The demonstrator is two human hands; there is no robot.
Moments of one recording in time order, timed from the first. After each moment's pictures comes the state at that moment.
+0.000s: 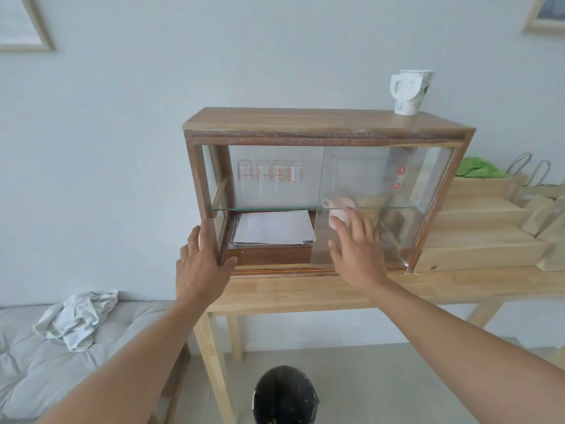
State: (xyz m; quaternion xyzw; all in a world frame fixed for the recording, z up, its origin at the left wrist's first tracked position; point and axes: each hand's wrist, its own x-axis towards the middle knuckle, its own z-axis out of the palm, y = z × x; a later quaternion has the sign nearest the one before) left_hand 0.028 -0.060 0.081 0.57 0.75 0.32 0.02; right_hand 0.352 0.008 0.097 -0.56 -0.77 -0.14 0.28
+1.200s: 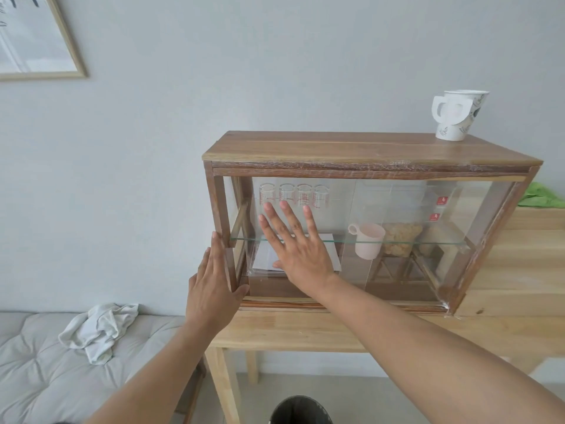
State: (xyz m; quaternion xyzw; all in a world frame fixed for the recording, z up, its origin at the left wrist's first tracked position) left_hand 0.004 -0.026 0.080 0.60 0.73 0.33 -0.02; right_hand 0.202 0.080 0.122 -0.36 -0.85 -0.33 0.22
